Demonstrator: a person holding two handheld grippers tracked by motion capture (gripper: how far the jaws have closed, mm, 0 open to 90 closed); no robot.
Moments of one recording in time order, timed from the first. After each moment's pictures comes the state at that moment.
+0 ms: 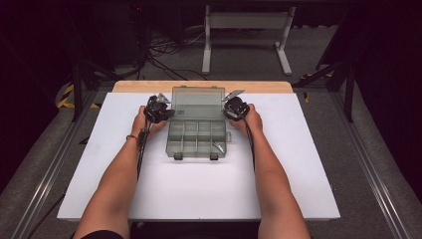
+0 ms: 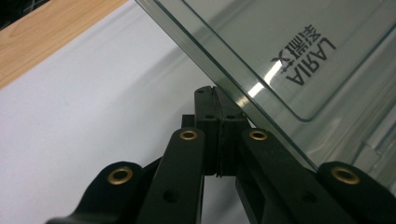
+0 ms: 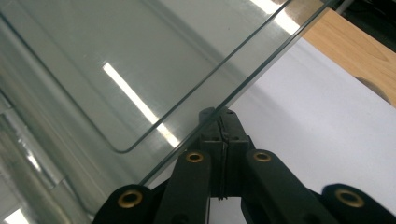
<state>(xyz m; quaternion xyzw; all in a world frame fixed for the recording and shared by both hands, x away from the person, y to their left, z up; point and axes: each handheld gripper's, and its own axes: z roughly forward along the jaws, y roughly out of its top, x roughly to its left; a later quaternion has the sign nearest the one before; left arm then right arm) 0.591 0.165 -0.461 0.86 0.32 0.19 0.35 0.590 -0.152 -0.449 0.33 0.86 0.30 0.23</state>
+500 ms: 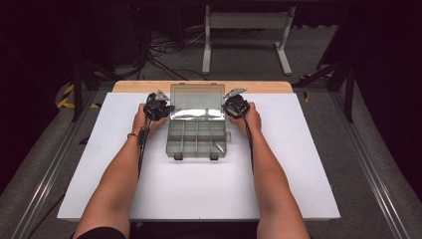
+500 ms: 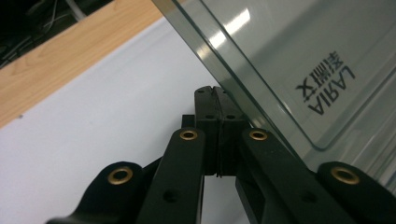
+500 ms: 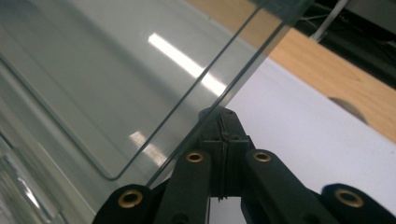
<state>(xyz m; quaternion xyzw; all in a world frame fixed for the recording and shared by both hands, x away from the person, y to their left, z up) 0.594 0.167 -0.452 0.85 0.32 0.21 0.36 0.590 -0.153 -0.442 0.35 0.83 0.35 0.25</state>
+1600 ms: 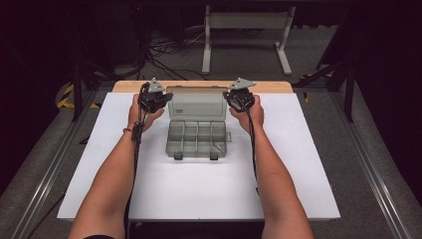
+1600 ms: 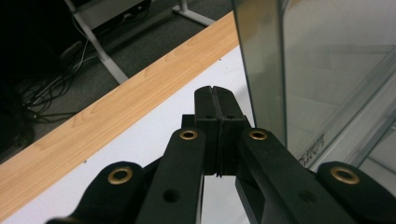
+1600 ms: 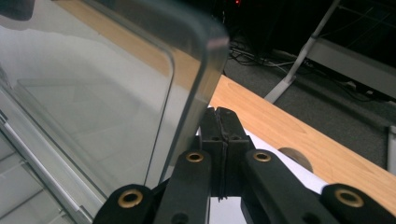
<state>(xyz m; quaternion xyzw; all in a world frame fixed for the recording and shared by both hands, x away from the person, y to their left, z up) 0.572 0.169 -0.397 0.82 0.30 0.26 0.41 0.563 -0.154 -0.387 0.34 0.79 0.41 0.31</state>
